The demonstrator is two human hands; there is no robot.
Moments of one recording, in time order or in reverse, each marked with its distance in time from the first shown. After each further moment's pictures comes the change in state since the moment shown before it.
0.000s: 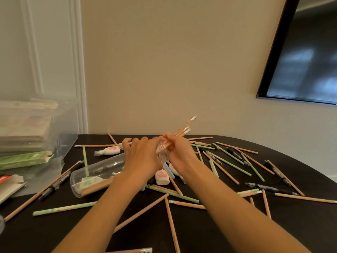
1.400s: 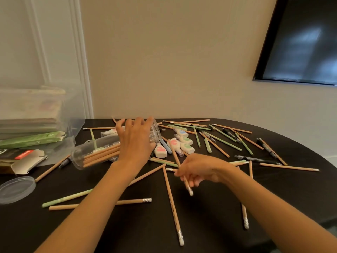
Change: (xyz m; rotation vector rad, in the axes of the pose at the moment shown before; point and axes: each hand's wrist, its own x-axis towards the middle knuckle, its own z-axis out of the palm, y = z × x) left_hand -0.056 0.002 -0.011 0.043 0.199 -0.003; right_hand -0.091 -0.011 -0.071 -1.277 -0.313 0.405
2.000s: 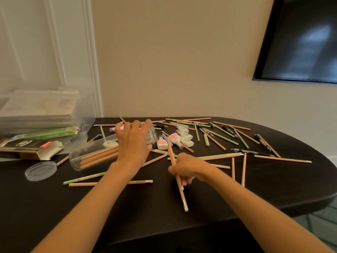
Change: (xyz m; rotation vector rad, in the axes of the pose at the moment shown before) left_hand -0.043 0.001 -0.022 0.061 -0.002 -0.035; right_hand -0.018 -0.002 0.042 -0.173 0.116 0.003
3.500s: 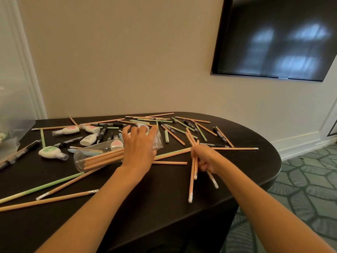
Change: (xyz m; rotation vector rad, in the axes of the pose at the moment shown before) left_hand 0.003 0.117 0.038 -0.067 -0.066 0.230; right_hand -0.015 0.125 -0.087 0.656 0.405 0.291
